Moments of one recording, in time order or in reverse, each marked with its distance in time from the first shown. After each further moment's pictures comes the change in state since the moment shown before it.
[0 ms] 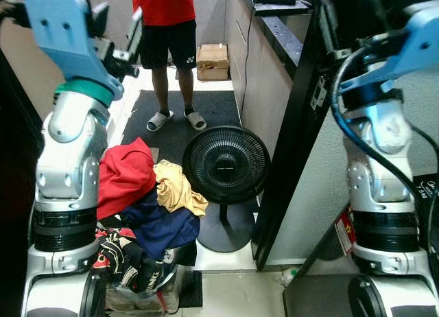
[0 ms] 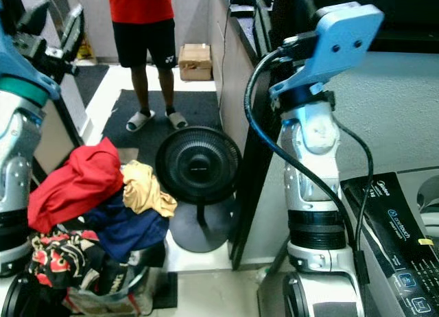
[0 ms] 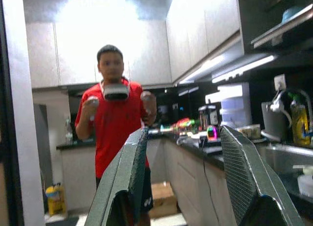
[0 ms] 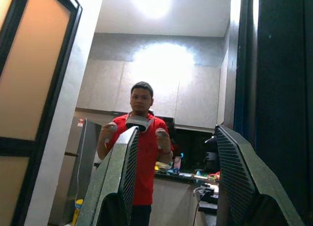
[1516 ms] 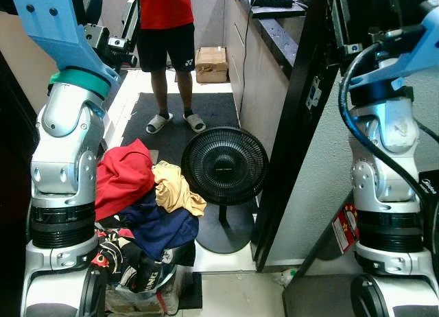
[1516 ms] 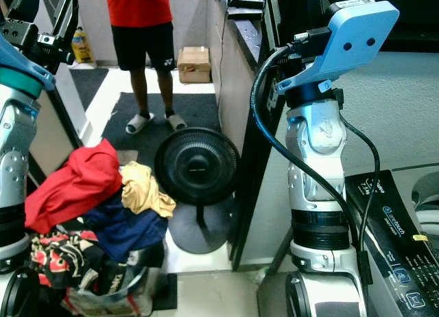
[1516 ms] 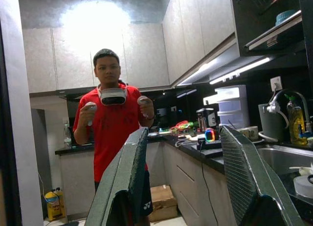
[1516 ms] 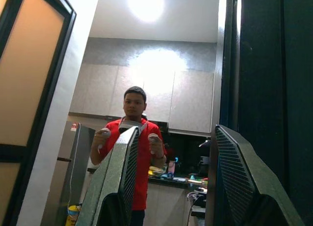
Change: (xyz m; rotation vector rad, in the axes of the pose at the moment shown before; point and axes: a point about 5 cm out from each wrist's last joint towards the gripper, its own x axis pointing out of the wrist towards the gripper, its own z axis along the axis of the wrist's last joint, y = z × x) left arm 0.000 -0.001 0.000 0.007 0.003 -0.009; right arm 0.000 -0.003 0.003 -0.010 -0.011 -0.017
